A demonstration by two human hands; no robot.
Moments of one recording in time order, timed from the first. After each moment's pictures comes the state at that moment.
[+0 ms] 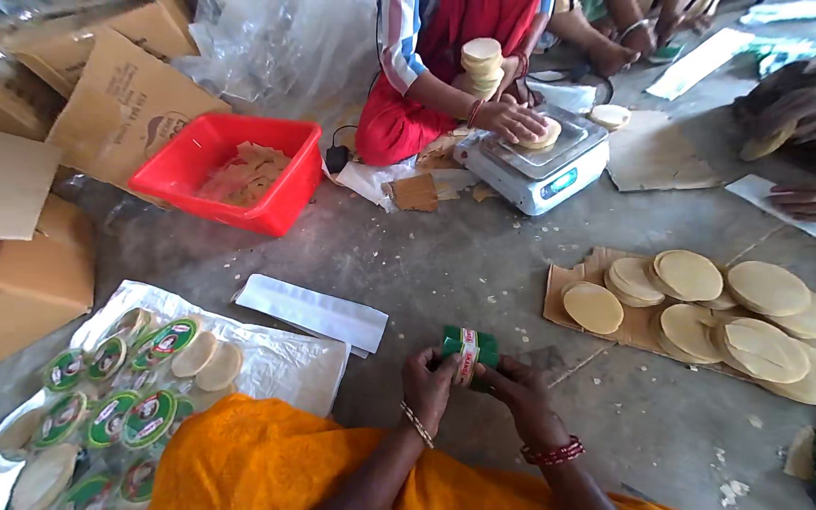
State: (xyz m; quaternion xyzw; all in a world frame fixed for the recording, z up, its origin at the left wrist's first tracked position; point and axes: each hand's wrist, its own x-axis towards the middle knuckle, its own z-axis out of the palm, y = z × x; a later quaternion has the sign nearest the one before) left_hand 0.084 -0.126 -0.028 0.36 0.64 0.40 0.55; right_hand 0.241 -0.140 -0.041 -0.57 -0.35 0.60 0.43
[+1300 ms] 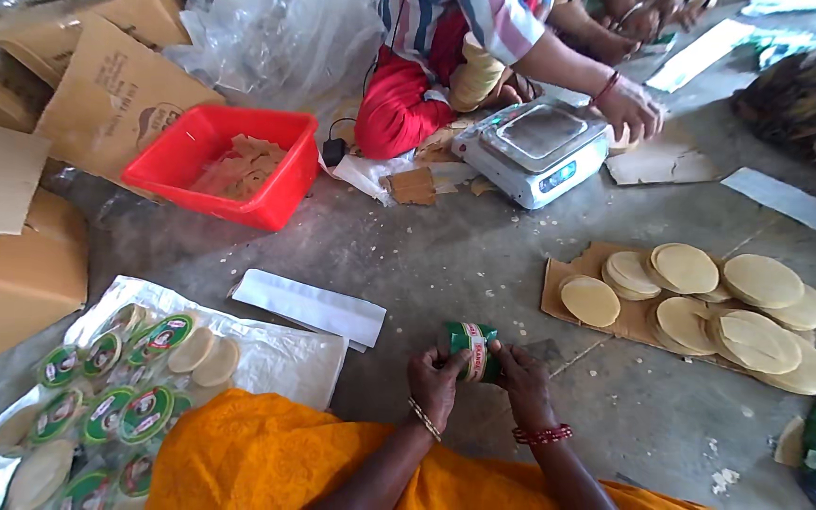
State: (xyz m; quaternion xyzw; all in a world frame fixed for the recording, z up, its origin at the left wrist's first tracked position) left_hand 0.098 -0.132 -0.034 0.34 0.65 0.42 0.54; right_hand 0.234 -0.133 -0.046 -0.65 -0.31 0.52 0.46
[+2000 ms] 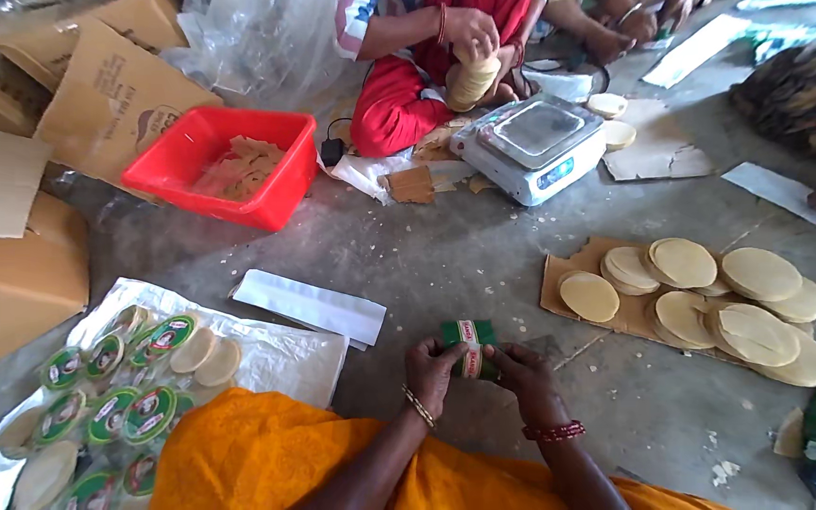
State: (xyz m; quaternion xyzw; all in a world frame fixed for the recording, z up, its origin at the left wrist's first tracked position) left_hand 0.092 -0.122 -0.031 0.30 0.62 0.43 0.58; right_hand 0.243 -0.135 -0.031 -0.65 -0.28 0.57 0.42
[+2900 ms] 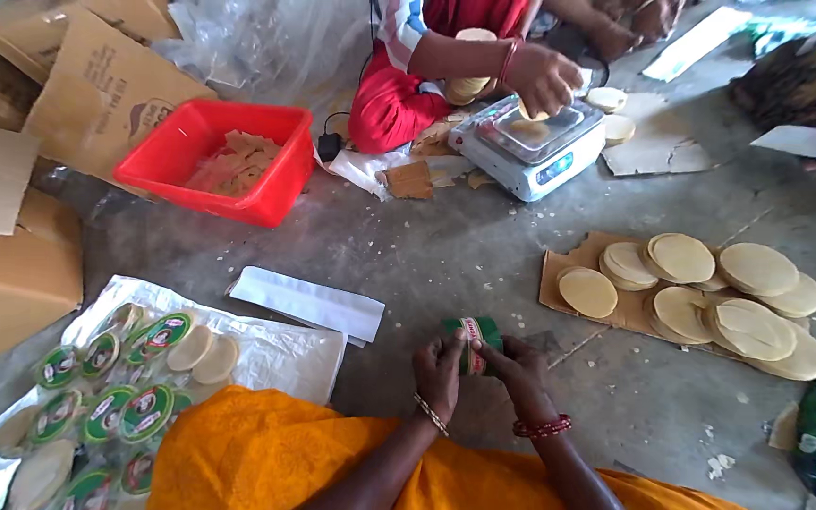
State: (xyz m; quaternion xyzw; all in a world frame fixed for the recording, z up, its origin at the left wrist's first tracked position) left_hand 0.105 -0.132 -0.033 0.37 0.63 0.44 0.52; right_hand 0.236 -0.133 -0.039 -0.67 -0.36 0.50 0.42
